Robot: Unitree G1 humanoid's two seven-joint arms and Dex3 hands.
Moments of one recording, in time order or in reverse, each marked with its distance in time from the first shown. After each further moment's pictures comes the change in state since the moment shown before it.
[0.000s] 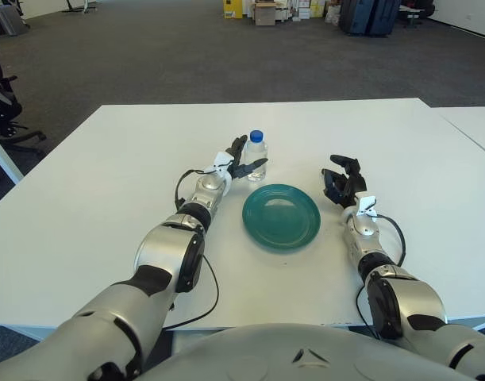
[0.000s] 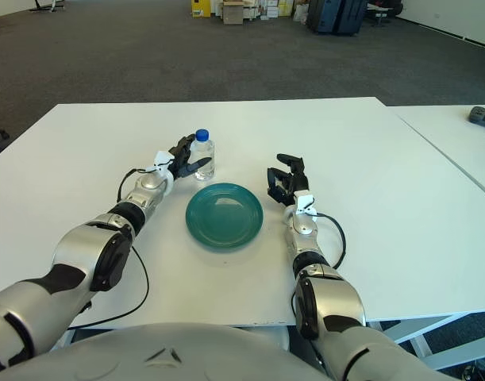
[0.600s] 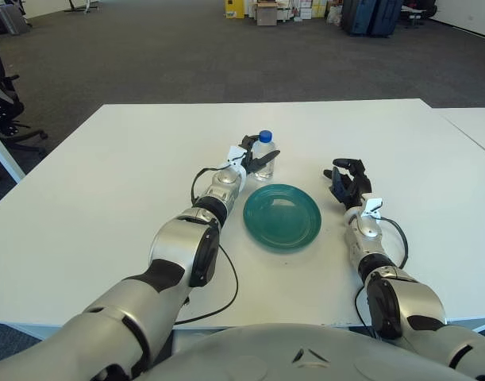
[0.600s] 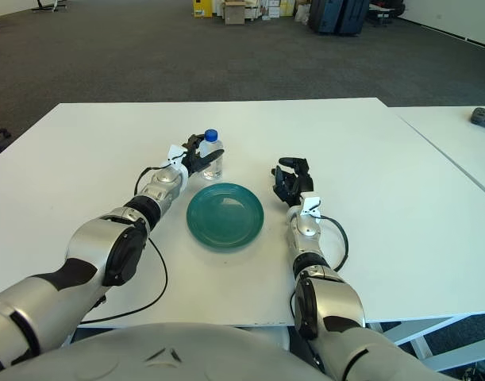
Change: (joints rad) left arm -0.053 -0.080 0.030 0.014 -0.015 0.103 0.092; right arm 0.010 0.009 -0.050 -0.015 0.061 -0.001 0.064
